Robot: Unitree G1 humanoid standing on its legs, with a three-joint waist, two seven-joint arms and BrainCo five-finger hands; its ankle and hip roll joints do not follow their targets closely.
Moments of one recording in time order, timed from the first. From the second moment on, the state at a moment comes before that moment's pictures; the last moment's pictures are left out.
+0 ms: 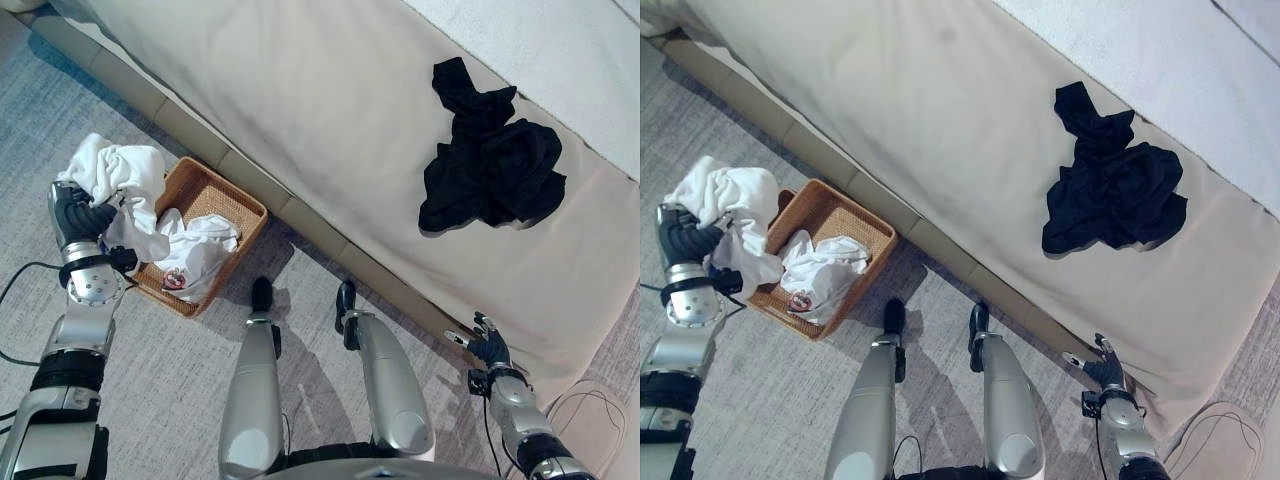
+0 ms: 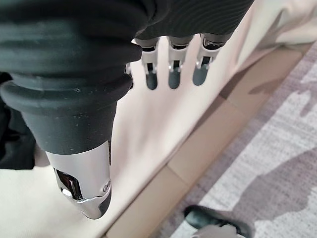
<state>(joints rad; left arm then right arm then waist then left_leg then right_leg) -0.37 0.77 0.03 0.56 -0.09 -0.29 0.51 -0.06 -0.37 0.08 0.80 0.27 -0.23 -0.16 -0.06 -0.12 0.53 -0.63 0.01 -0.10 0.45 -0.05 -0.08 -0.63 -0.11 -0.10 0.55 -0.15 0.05</state>
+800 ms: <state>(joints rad) -0.61 0.81 -0.12 0.88 -0.19 -0.22 0.52 -0.10 -0.41 0.14 0.68 0.32 -0.29 -0.24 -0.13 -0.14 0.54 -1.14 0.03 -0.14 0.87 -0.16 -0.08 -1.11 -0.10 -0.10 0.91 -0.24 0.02</state>
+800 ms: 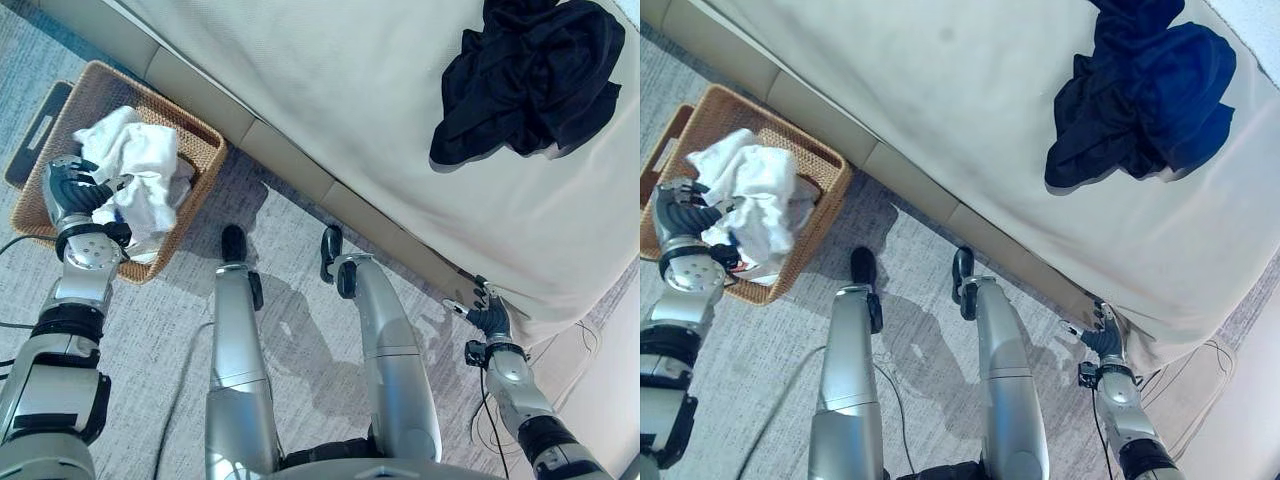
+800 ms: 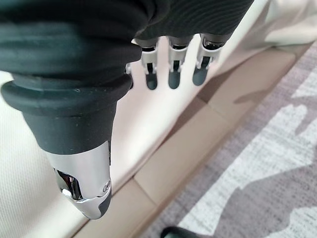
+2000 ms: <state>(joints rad) -0.08 0.57 -0.21 0.48 -0.13 -0.33 0.28 -0.80 -1.10 0.32 0.77 -0.44 -0.09 -0.52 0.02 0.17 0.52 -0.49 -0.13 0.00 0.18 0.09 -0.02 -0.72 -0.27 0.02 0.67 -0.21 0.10</state>
